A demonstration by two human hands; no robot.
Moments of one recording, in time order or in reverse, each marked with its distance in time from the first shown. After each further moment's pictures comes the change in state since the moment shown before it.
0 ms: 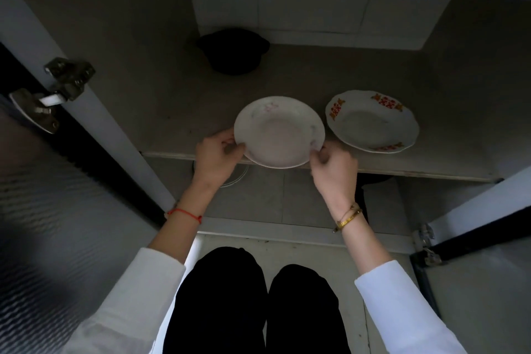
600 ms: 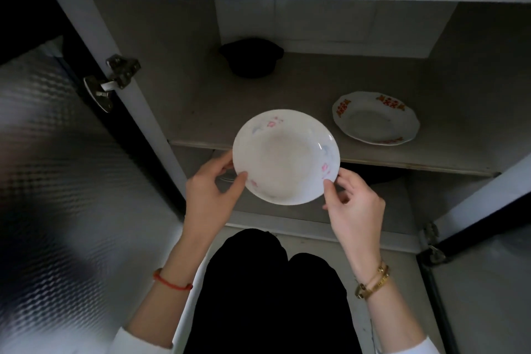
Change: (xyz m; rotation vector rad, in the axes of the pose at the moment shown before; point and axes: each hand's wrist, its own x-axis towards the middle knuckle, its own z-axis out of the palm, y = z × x) left_hand -0.142 0.041 -0.050 -0.109 0.177 0.099; right_hand -0.111 -0.009 -0.061 0.223 0.076 -0.057
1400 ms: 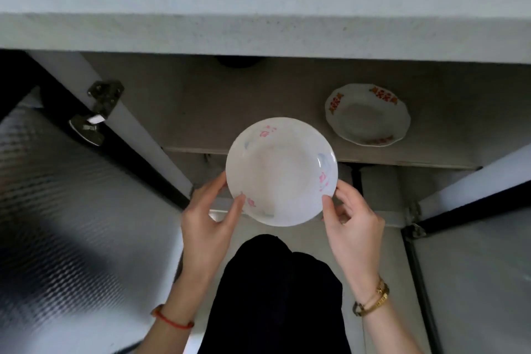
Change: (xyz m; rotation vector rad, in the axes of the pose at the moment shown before) left_hand -0.003 0.039 -0.019 0.057 -0.044 -0.191; right_hand 0.003 -0.031 -0.021 -0.027 -0.031 0.036
